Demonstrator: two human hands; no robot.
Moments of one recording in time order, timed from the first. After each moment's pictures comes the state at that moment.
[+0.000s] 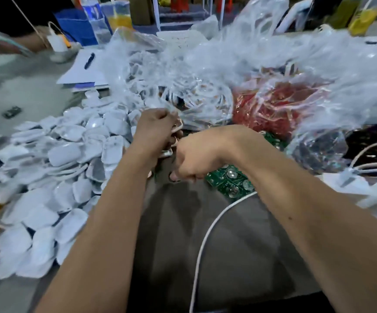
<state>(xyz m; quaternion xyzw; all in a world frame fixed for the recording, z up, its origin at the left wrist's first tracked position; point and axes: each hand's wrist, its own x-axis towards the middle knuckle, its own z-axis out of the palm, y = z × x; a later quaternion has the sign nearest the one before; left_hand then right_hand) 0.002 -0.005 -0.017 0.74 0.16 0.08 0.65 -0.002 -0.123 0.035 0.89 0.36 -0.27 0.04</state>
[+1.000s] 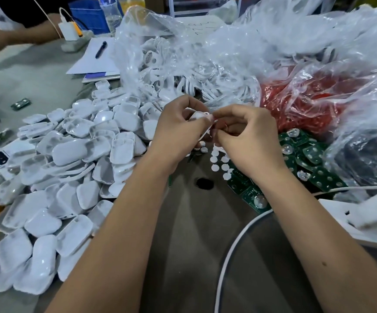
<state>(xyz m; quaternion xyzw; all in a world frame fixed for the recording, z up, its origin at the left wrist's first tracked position) 0.002 -0.006 -0.030 0.76 0.07 0.10 0.63 0.015 -0.152 -0.038 0.82 0.14 0.09 -0.55</state>
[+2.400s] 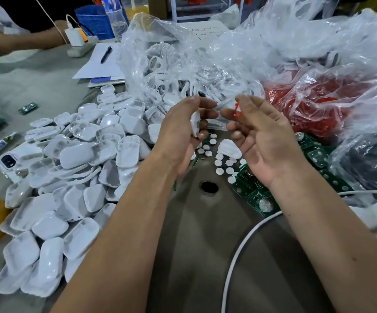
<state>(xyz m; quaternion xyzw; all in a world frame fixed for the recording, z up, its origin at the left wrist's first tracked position) 0.003 -0.009 -0.020 0.55 0.08 0.05 0.83 0.017 -0.160 -0.029 0.48 0.04 -0.10 -0.87</state>
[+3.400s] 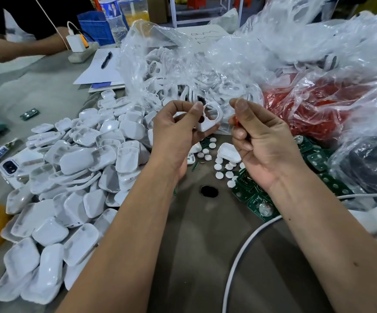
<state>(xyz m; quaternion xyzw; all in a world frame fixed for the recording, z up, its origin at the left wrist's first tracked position) 0.005 -0.010 -0.028 0.55 0.10 0.15 0.81 0.012 -0.158 -0.022 0.47 0.04 -0.10 -0.88</state>
